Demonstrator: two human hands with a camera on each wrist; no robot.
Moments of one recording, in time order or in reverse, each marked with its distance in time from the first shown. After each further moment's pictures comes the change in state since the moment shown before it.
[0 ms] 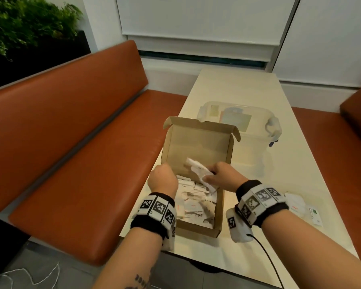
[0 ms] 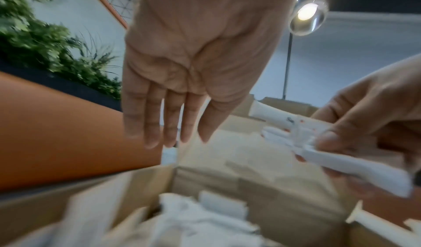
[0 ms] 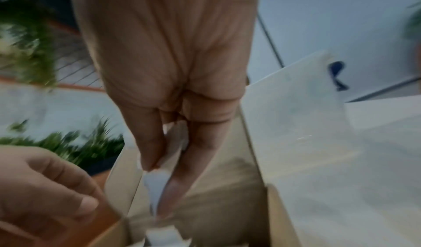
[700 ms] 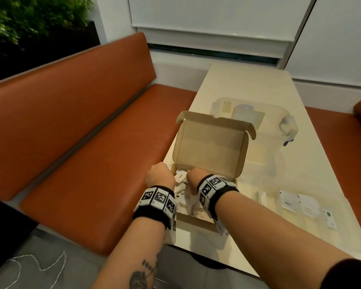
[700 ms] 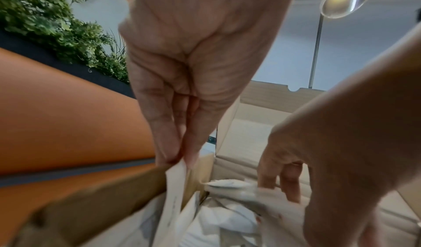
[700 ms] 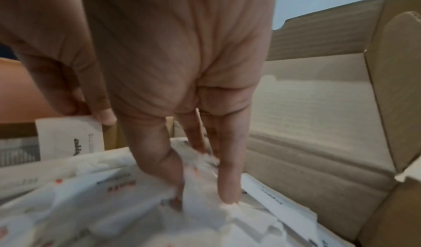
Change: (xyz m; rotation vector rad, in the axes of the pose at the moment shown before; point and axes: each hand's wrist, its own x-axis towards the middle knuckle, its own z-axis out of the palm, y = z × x) left_hand 0.018 -0.038 0.003 0.053 -0.061 -0.141; right_hand 0.056 -0.063 0.076 -0.741 -0.296 0.004
